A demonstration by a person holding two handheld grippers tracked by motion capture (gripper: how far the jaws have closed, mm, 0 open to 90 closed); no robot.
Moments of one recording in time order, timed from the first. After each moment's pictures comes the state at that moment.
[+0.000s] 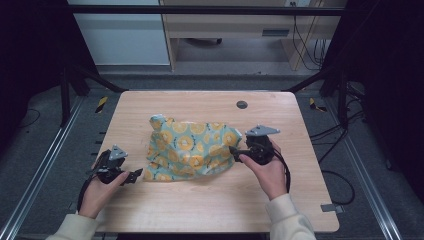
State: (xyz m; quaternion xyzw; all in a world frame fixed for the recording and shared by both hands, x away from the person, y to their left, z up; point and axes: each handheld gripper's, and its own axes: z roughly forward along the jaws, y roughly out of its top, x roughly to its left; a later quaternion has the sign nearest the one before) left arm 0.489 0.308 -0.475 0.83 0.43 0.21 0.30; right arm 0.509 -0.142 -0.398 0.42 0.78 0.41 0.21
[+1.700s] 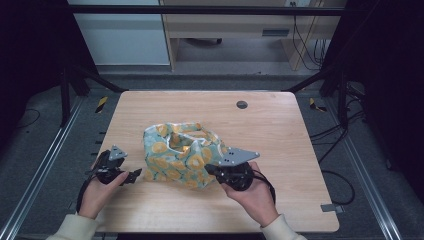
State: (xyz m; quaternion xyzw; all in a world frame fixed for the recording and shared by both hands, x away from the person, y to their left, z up) left arm 0.487 0.309 -0.472 0.82 0.43 0.22 0.29; right arm 0.427 -0.085 -0.389 0.25 0.83 0.48 0.14
